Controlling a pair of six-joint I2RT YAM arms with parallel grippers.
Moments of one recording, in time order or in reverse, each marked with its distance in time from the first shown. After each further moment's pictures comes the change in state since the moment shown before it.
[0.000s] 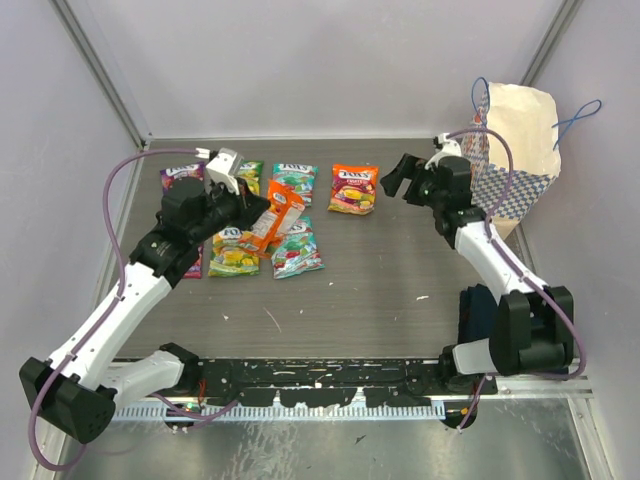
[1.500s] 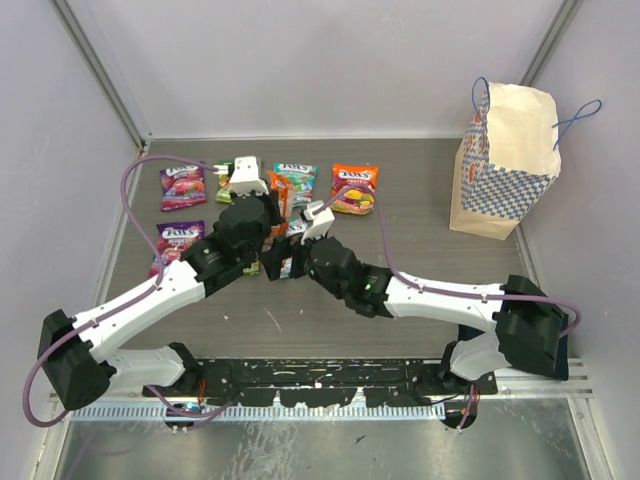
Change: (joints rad) left arm -0.353 0.137 -0.045 0.267 -0.833 -0.130; right arm 0.967 -0.013 -0.099 0.292 0.513 0.126
